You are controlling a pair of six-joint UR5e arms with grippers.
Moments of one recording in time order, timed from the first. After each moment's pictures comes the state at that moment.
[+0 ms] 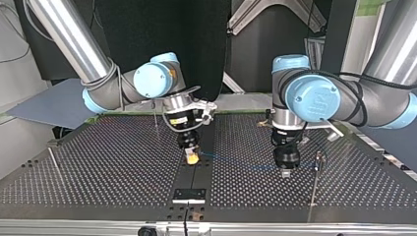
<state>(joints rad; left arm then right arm) -0.20 -1.69 -1.50 -3.07 -1.83 -1.57 2.28 -1.01 1.19 -0.30 1.62 1.66</state>
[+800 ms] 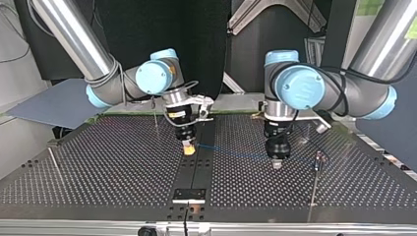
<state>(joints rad) -0.23 -1.69 -1.59 -2.96 -1.84 -1.59 2.28 -1.01 1.26 -0.30 1.64 1.66</state>
